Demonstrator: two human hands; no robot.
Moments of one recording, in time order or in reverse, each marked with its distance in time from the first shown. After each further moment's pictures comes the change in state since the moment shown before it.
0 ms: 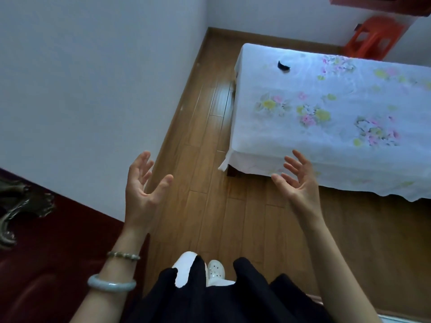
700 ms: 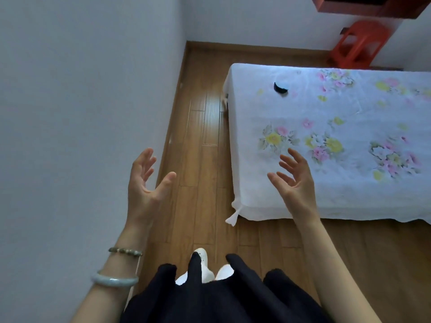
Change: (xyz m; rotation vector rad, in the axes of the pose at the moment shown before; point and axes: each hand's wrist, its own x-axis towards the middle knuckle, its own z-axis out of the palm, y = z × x) left_hand 0.387 -0.048 0.064 0.045 -0.129 0.053; right_hand 0.330 -0.008 0.138 -0.042 0.128 0.034
